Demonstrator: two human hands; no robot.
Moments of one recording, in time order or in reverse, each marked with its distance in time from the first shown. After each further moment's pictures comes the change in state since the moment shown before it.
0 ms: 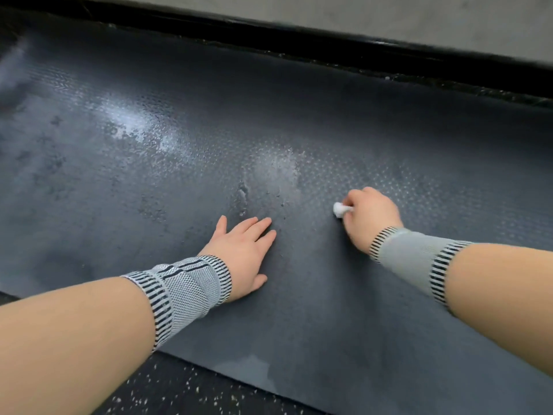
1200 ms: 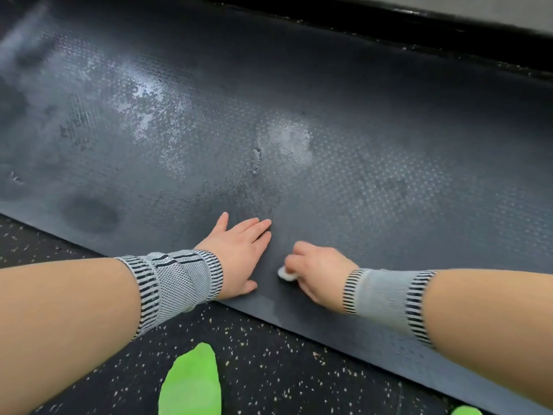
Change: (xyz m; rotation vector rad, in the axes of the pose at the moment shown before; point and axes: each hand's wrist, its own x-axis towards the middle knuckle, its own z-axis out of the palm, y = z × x) left_hand -0.064 0.019 0.038 0.052 -0.101 0.057; right_hand -0.127 -0.050 0.037 -0.060 -0.407 -0.660
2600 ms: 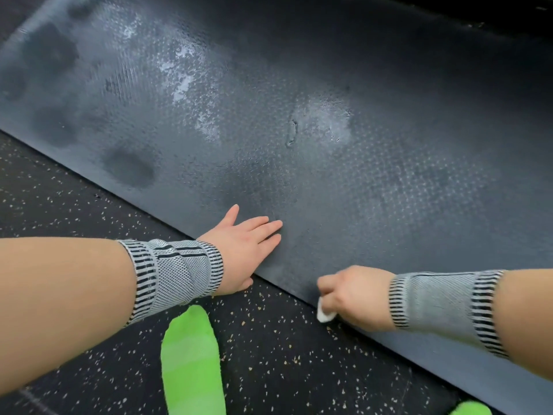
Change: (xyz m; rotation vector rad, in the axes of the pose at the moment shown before) left_hand -0.040 0.005 0.031 0.071 -0.074 0.033; right_hand -0.032 0.001 0.013 -0.262 -0.441 -0.442
